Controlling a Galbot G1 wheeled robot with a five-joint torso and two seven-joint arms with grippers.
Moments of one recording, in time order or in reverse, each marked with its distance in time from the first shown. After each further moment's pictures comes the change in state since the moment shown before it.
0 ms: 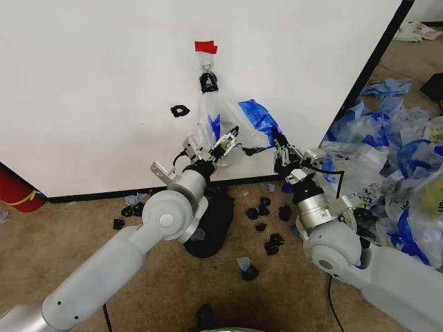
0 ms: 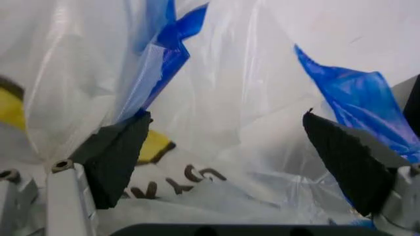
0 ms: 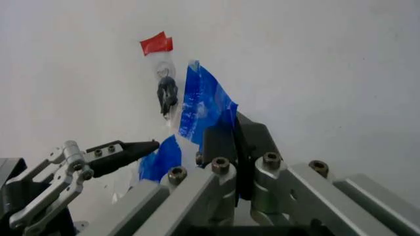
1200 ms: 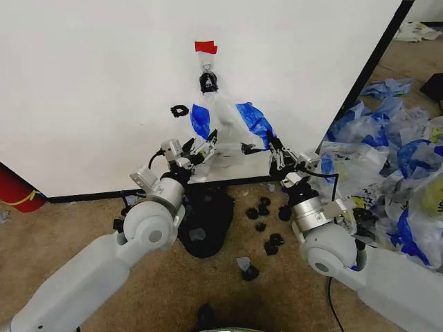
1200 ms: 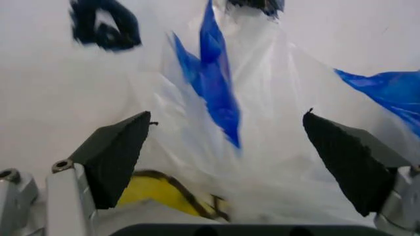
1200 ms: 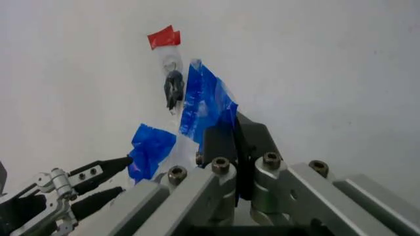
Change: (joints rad) left arm 0.089 0.139 -0.053 0.018 0.326 0.008 0.079; right arm 0.004 0.009 -0.024 -0.008 -0.022 0.004 -0.005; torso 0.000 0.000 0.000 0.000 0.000
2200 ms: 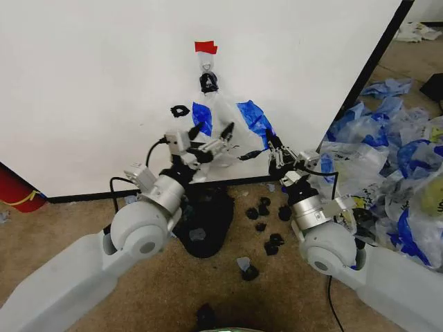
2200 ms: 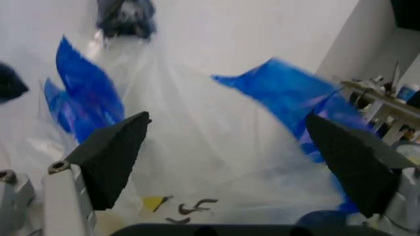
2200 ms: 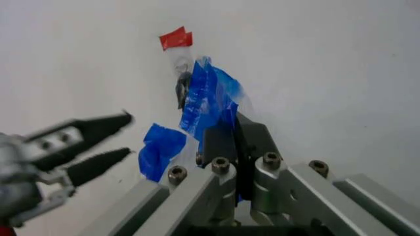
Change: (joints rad) left arm -0.066 0.025 0.062 -0.080 0.092 0.070 0.074; right arm 0.017 0.012 -0.008 0.020 -0.005 -0.030 0.001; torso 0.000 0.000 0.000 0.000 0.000
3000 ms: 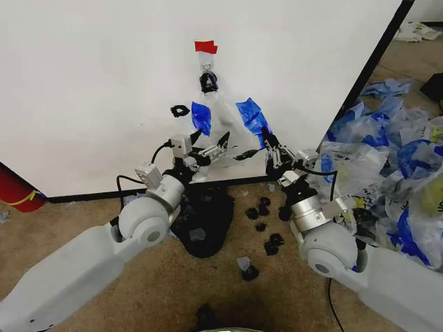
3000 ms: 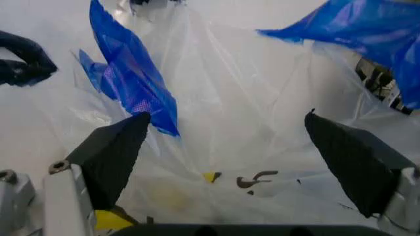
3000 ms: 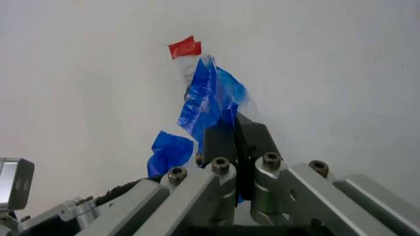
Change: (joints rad) left arm -0.042 0.054 0.066 0.074 0.026 -0.027 0.024; right arm -0.003 -0.009 0.009 0.025 0.000 0.000 -0.001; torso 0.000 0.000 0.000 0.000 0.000
